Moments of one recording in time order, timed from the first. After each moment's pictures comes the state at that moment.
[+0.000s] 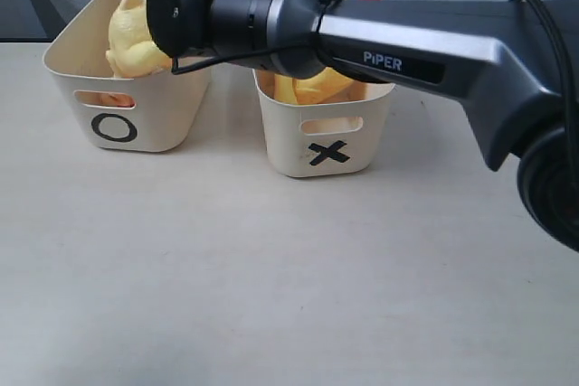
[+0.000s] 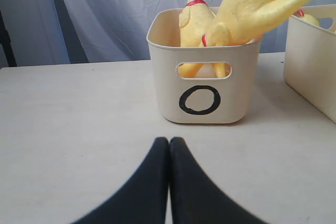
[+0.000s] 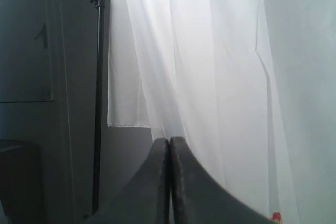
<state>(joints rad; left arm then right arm) -0.05 0.00 0.01 0.00 0.24 0.03 0.91 2.18 -1.86 0.49 -0.67 -0.48</state>
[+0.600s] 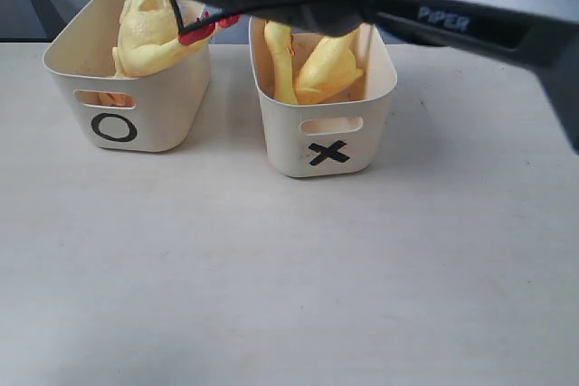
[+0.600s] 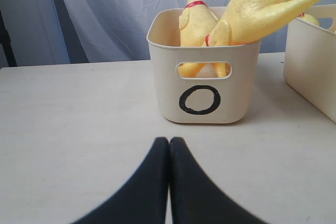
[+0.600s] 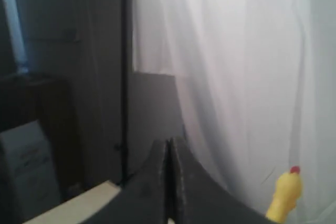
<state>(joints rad) -0.05 0.00 0.01 0.00 0.24 0.03 0.91 2.06 -1.87 0.64 -0.28 -0.67</state>
